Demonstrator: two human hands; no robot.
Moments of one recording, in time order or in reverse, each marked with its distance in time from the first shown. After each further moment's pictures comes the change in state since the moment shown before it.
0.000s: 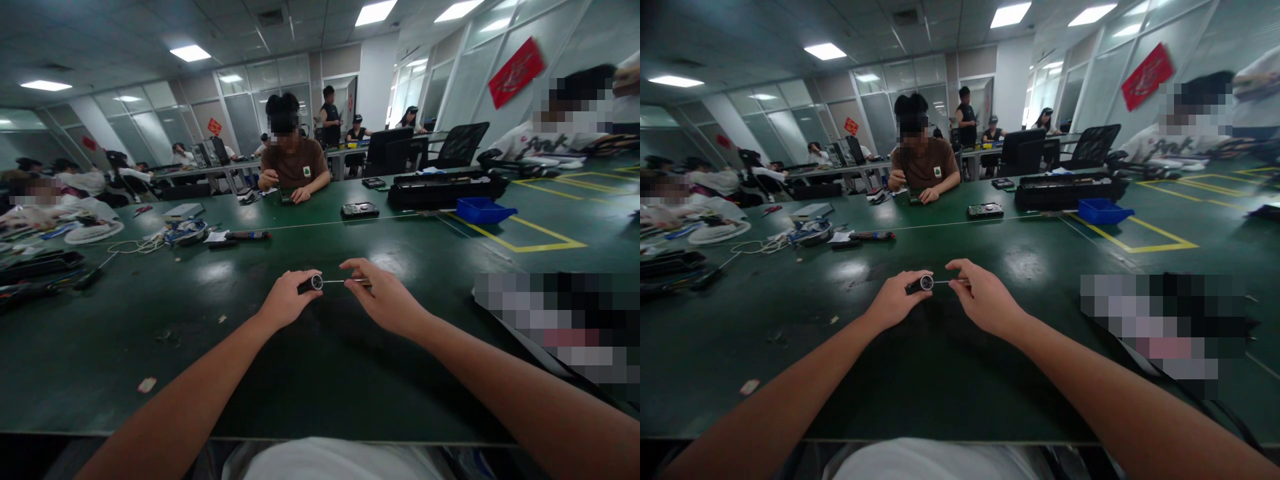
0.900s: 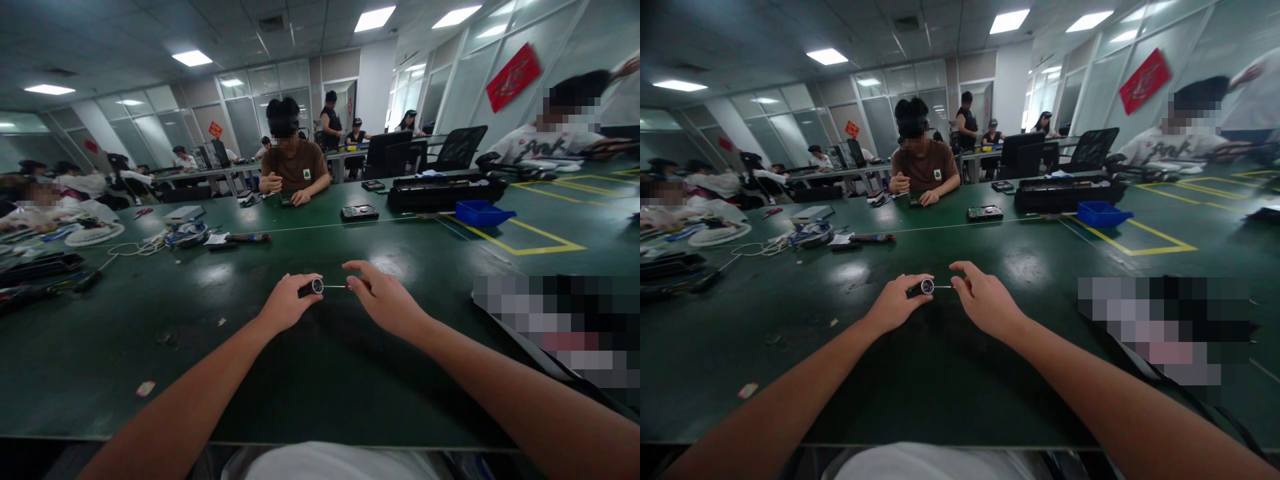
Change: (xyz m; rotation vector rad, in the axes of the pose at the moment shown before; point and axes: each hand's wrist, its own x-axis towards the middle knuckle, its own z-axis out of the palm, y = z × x) left_hand 0.000 -0.001 0.002 -0.014 -0.019 -0.025; right_hand 0.002 -0.005 -0.002 -0.029 0.005 0.109
